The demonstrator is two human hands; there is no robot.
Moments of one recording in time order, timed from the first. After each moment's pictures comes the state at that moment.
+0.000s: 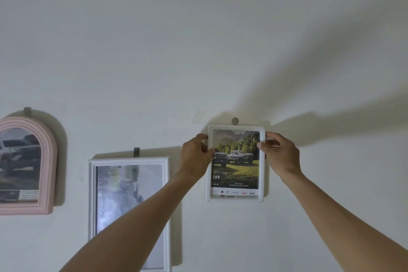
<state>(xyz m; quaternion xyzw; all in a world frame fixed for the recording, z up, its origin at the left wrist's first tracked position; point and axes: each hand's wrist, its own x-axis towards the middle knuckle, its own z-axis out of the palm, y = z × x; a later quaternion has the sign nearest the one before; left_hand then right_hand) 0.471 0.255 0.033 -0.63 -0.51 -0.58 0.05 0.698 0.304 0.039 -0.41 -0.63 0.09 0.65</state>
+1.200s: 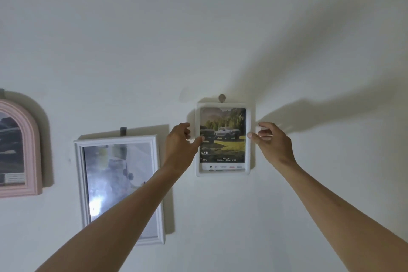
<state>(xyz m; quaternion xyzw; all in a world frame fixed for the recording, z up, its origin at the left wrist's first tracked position) 0.469 0.249 -0.005 -0.61 -0.50 -0.62 0.04 0.722 0.296 -0.003 -0.44 -0.65 0.11 0.61</state>
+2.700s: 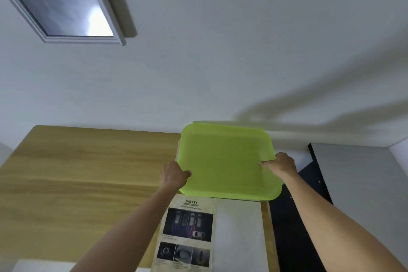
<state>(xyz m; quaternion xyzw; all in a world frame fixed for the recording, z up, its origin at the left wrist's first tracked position) 0.599 0.118 -0.491 -0.34 -0.87 -0.13 -0.34 0.901 0.246 -0.490 -0.75 -0.57 0.35 0.02</state>
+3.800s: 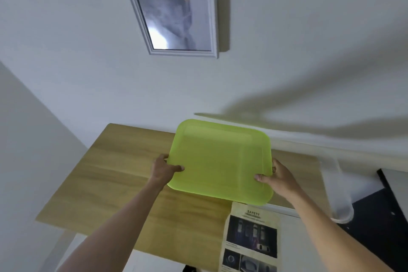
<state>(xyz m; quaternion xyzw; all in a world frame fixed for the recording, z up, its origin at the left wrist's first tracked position) 0.373 0.024 -0.473 -0.22 -0.82 -0.39 -0.34 0.711 0.156 -0.471 -0.57 -0.64 0.50 0.13</state>
